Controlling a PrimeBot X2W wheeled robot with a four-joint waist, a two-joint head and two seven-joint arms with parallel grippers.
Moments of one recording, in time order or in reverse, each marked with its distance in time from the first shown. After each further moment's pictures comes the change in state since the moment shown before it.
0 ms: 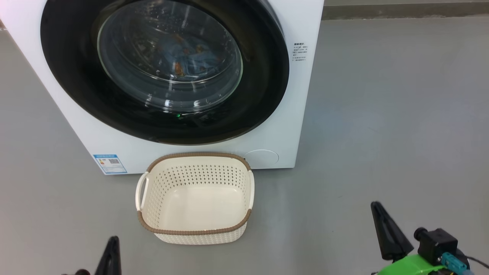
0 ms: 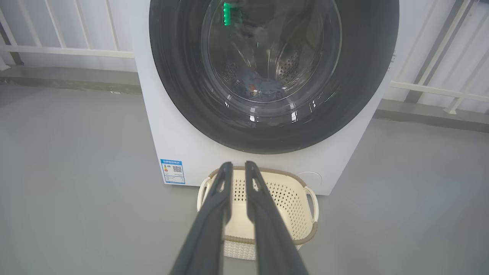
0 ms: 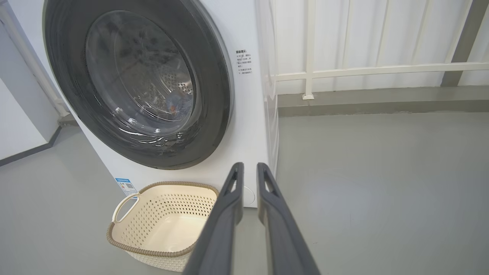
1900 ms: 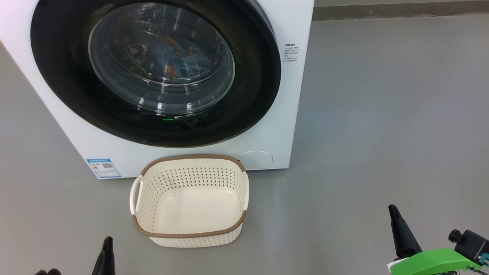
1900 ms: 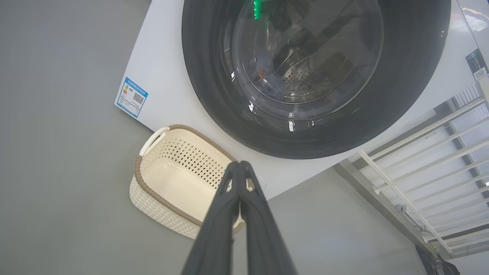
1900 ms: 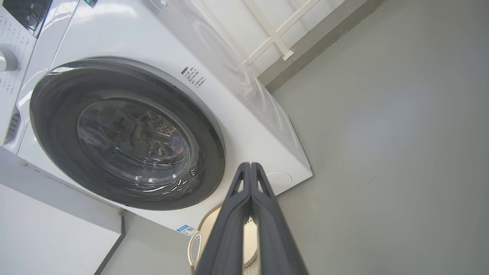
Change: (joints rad) left arm -0.046 0.012 -0.007 0.051 -0.628 0.001 0.140; right arm -0.002 0.004 -0.049 0.038 0.616 0.000 0.160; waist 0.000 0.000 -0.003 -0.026
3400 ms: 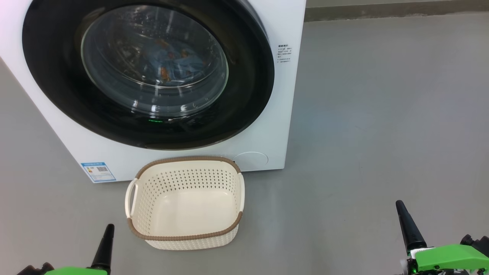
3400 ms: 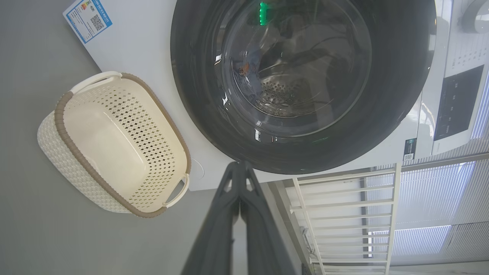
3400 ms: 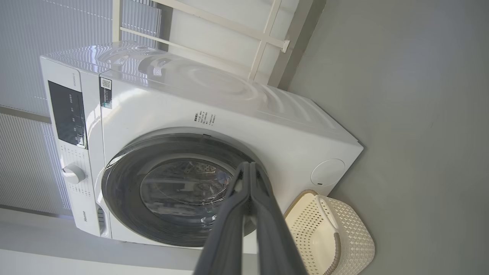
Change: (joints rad) left arm -0.075 0.009 0.018 0.034 -0.510 0.000 0.127; right arm -0.032 0.002 -0.042 0.017 0.518 0.000 0.131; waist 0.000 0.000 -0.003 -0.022
